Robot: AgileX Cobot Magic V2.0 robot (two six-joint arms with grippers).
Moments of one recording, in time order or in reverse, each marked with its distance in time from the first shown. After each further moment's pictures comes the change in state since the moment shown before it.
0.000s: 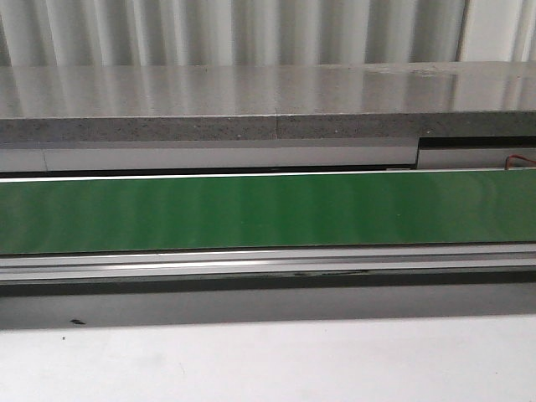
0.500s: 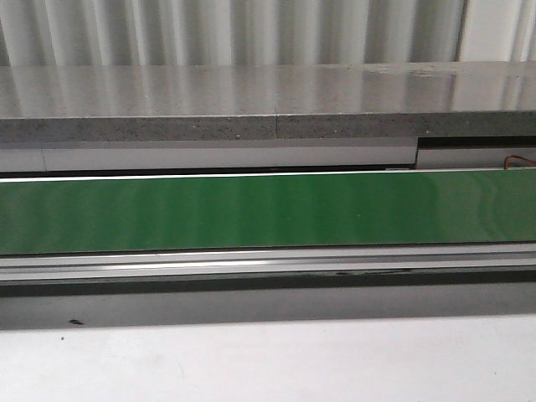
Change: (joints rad) left arm 0.000 0.000 0.000 0.000 0.000 0.000; right arm 0.000 -0.024 0.105 -0.119 -0.269 0.148
